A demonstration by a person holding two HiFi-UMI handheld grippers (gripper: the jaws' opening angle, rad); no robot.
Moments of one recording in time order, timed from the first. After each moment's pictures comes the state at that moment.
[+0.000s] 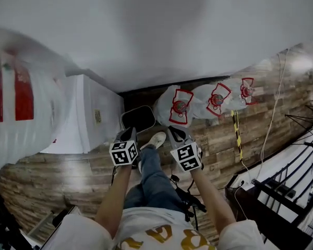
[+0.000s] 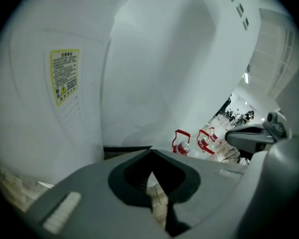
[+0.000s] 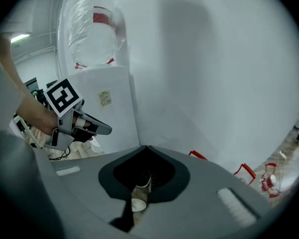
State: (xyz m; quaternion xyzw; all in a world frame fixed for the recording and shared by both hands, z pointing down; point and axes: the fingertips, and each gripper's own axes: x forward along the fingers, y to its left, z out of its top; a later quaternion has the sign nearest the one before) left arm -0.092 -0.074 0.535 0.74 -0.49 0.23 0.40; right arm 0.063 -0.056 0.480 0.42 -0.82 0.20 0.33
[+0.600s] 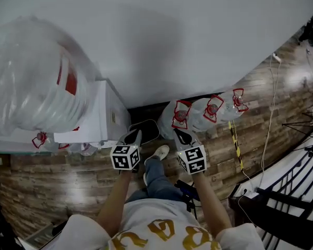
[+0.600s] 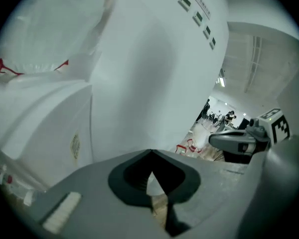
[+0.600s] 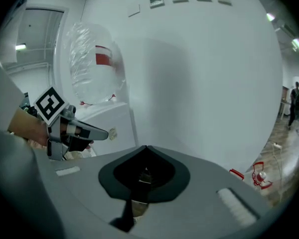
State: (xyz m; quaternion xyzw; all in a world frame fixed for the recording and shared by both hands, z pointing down) left arm -0.089 -0.066 0.383 0.82 -0.44 0.18 0.32; right arm 0.057 -0.040 0.354 0.50 -0.81 0.19 0.24
